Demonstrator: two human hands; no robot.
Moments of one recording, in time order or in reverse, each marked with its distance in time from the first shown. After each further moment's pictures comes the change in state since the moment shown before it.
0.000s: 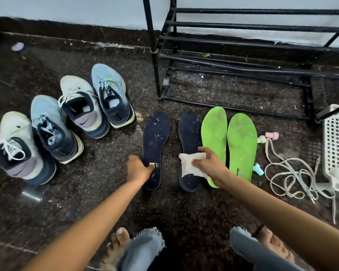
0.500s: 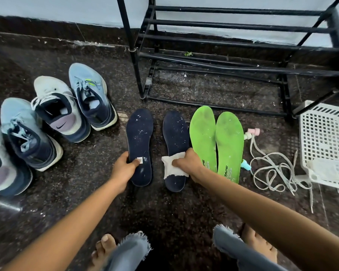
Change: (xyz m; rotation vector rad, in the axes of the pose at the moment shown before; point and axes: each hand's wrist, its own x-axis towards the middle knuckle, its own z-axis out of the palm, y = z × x) left_hand 0.010 0.002 0.004 -0.398 -0.139 0.083; right_hand 0.015 -0.002 0.014 -0.236 0.090 0.048
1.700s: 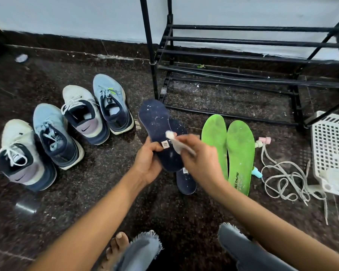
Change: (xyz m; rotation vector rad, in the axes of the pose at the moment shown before) left_hand -0.066 0.090 -0.003 -0.934 -0.378 0.005; right_hand -0.102 -0.057 -0.027 0.021 0.279 -0.846
